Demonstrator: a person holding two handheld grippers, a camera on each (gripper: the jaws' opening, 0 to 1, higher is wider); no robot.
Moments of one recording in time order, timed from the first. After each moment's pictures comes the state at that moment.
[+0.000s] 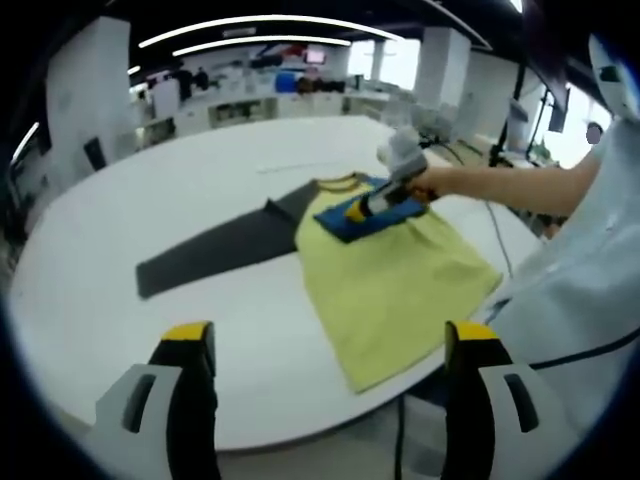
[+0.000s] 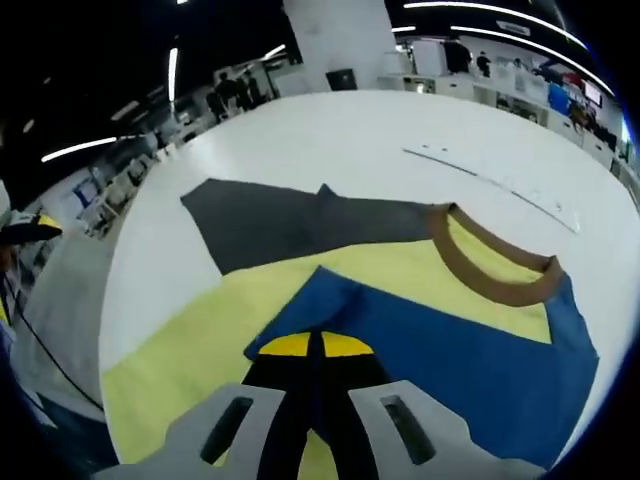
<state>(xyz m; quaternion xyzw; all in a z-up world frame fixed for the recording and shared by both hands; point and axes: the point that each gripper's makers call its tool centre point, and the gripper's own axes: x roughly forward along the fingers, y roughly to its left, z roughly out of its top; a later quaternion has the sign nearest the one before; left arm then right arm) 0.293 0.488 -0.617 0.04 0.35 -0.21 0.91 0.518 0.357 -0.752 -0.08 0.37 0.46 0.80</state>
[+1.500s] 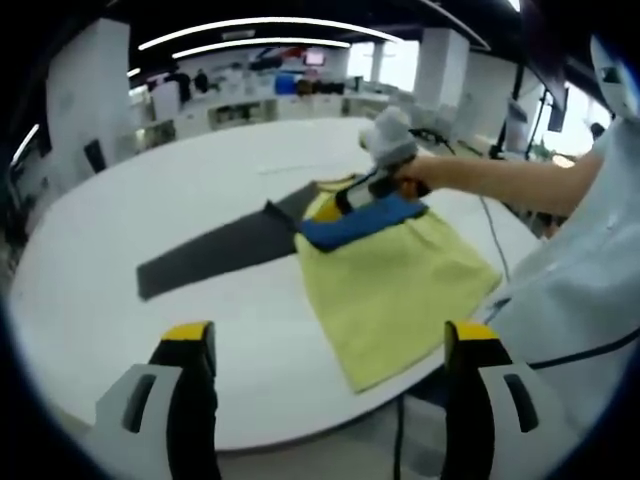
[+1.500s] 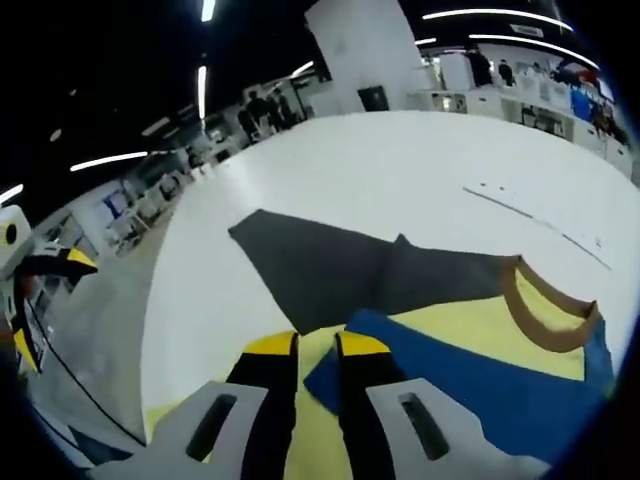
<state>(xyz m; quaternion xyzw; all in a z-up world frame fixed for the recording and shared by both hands) 0.291 0.486 -0.616 0.04 0.35 -0.21 0.91 0.499 0.414 -0.708 -0.03 0.34 0.51 0.79</state>
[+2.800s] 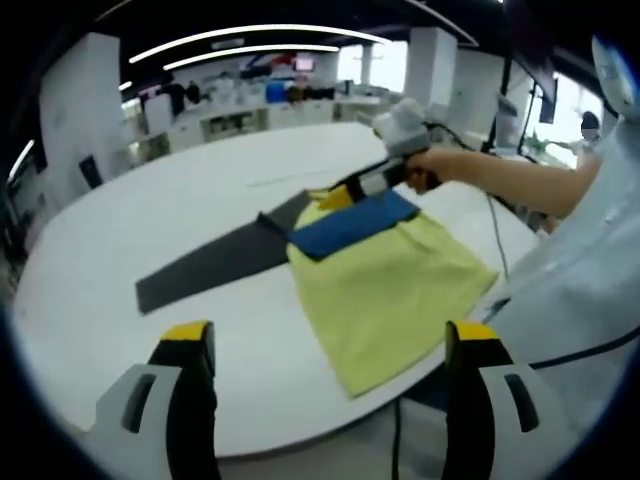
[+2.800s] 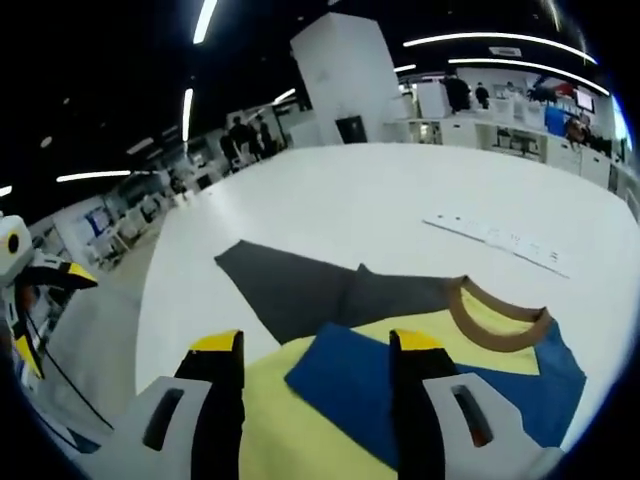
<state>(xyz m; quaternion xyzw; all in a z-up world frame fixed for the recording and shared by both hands) 0.288 0.475 -0.607 0.06 0.33 -0.22 0.91 0.510 0.376 -0.669 -0.02 0.28 0.47 0.84</state>
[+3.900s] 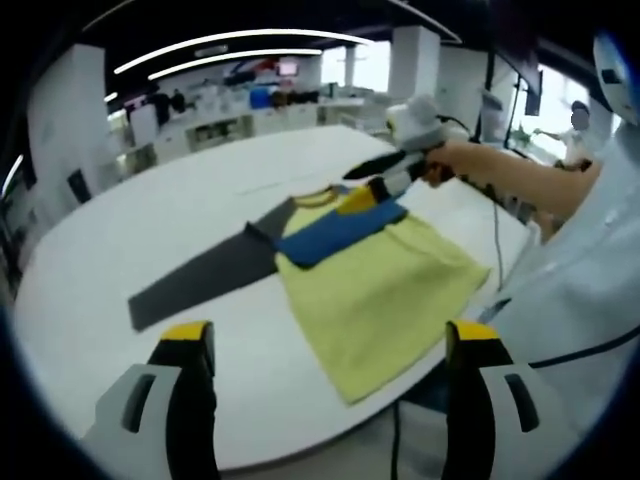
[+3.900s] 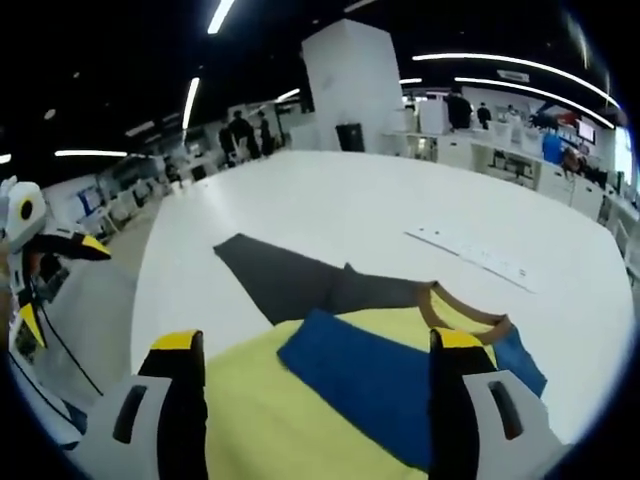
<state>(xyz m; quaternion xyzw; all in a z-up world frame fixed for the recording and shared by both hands) 0.294 0.460 -0.601 0.07 0.32 -0.26 0.91 0.490 0.337 -0.648 -0.07 0.26 0.46 0.85</state>
